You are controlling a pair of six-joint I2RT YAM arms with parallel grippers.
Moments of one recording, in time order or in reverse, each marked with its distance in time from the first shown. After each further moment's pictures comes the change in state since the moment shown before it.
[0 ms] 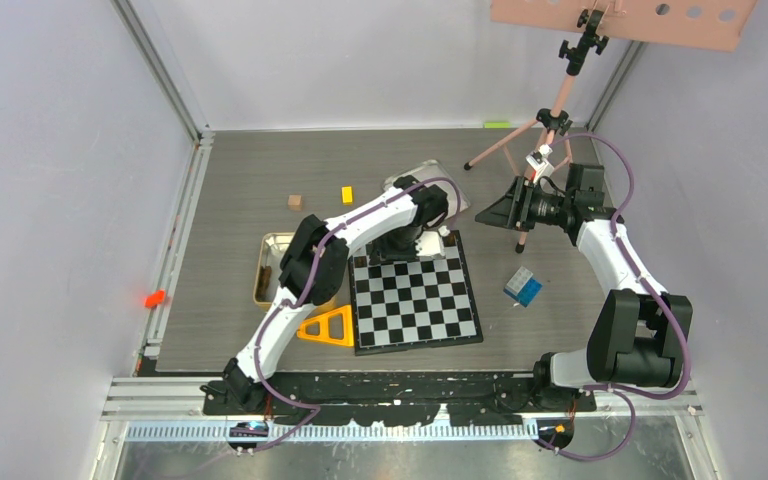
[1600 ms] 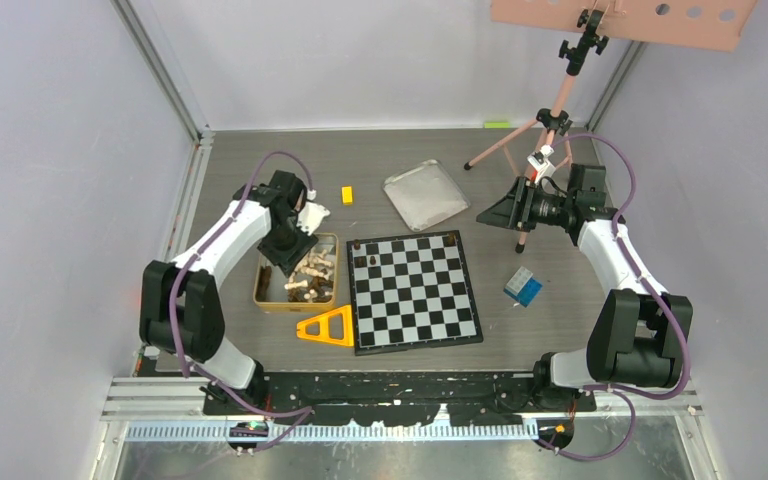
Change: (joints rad) left arm 0.551 -0.837 -0.919 0.373 0.140 -0.235; right arm -0.010 0.000 0.000 -0.008 -0.007 -0.011
